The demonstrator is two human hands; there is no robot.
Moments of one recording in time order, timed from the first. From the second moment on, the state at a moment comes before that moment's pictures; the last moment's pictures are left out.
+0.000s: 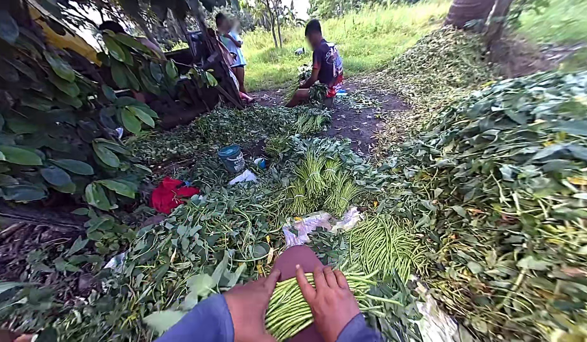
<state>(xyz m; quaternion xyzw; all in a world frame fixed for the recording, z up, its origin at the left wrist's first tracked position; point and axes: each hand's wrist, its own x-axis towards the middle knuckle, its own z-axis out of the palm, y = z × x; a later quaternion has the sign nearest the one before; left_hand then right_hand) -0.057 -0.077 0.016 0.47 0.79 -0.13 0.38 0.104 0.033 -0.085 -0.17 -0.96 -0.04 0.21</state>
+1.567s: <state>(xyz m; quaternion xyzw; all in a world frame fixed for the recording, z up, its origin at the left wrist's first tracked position) 0.002 -0.113 -0.052 0.38 0.88 0.22 0.16 0.167 0.029 -0.142 -0.25 -0.68 0.69 0.02</state>
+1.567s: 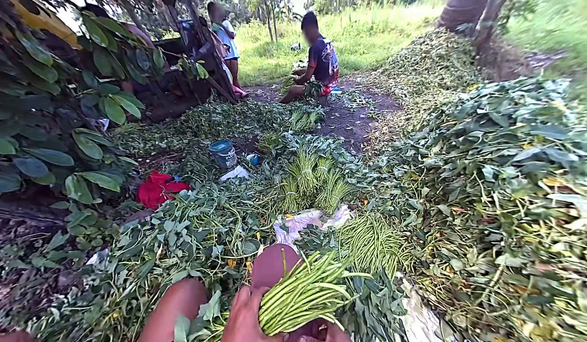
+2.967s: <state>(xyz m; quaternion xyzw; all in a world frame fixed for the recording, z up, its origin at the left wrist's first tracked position) -0.049 -0.033 0.089 0.28 0.30 0.82 0.40 0.044 0.094 0.134 0.03 -0.50 0.79 0.36</state>
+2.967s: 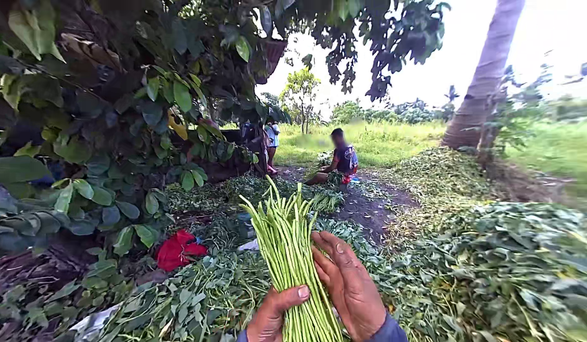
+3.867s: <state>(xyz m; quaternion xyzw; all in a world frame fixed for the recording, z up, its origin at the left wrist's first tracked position) 0.091 0.118 -0.016 0.15 0.28 0.84 0.44 0.127 0.153 0.096 -0.29 -0.92 0.04 0.24</state>
